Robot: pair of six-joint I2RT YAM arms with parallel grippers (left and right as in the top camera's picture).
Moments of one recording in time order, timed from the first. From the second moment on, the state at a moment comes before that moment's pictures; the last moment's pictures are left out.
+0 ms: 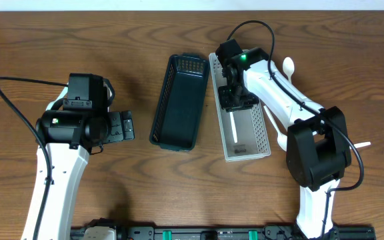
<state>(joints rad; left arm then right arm) -0.06 1.24 1.18 -1.18 -0.06 -0.20 0.44 2.10 1.68 -1.13 -0.01 0.30</state>
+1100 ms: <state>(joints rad) -0.06 1.70 1.18 -0.90 0.08 -0.06 0.05 1.76 1.40 -1.14 -0.07 0.34</state>
